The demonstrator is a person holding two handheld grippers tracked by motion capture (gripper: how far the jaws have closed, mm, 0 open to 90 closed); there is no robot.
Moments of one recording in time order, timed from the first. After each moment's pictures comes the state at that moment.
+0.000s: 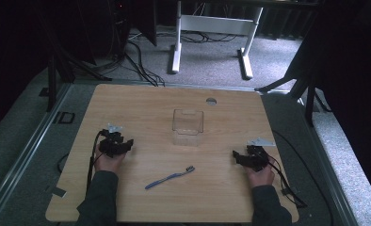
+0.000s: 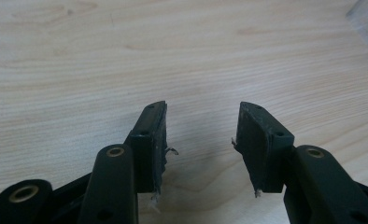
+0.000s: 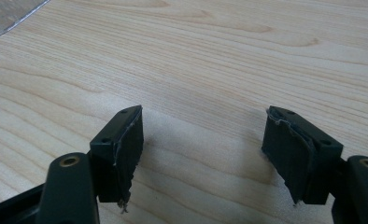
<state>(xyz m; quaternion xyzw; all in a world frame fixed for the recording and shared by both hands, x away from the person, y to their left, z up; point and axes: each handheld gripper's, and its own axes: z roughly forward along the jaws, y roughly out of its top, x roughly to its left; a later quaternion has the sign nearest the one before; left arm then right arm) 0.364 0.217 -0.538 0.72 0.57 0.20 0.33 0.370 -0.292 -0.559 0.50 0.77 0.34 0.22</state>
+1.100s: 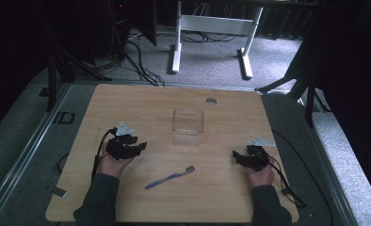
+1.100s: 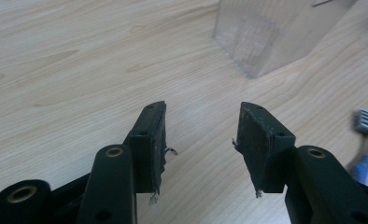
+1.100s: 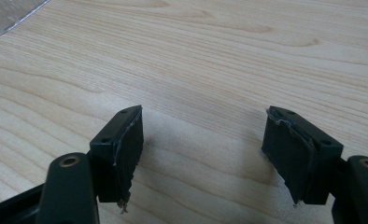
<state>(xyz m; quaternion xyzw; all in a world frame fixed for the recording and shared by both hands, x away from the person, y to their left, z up) 0.338 0.180 -0.492 0.79 0.46 0.16 0.38 0.371 -0.292 -0.559 0.50 0.77 0.34 0.22</state>
